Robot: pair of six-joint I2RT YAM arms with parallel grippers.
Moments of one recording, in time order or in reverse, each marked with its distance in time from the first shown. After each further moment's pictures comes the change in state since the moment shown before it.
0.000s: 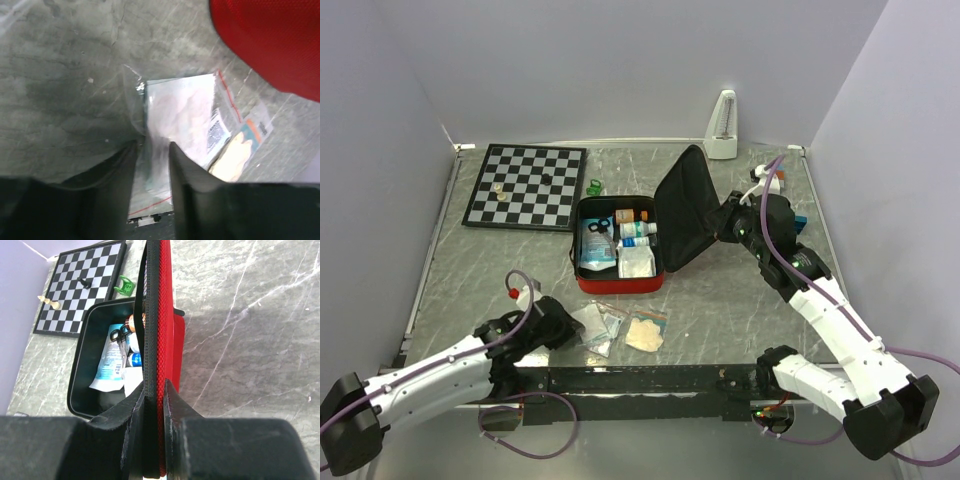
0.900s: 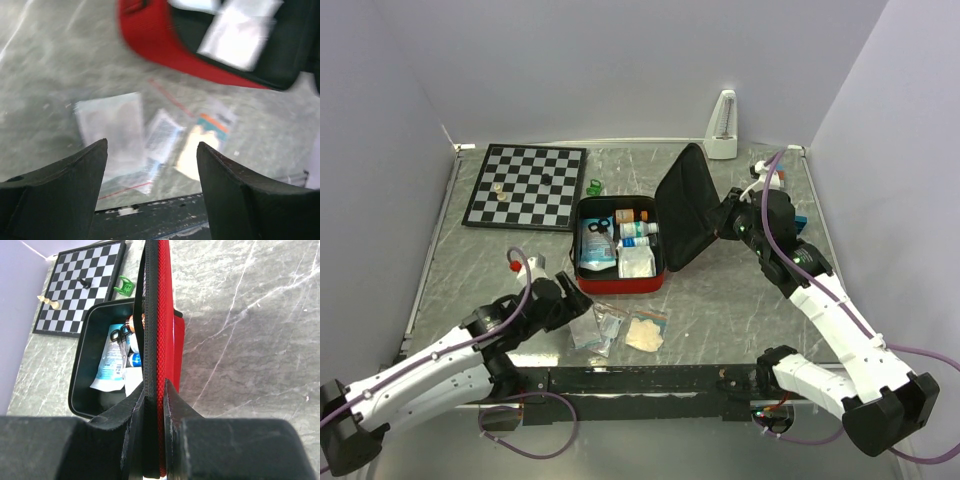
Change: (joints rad) left arm 0.000 -0.005 0.248 -0.112 -0.060 0.260; right arm 0.000 0.018 0.044 -0.038 0.002 -0.004
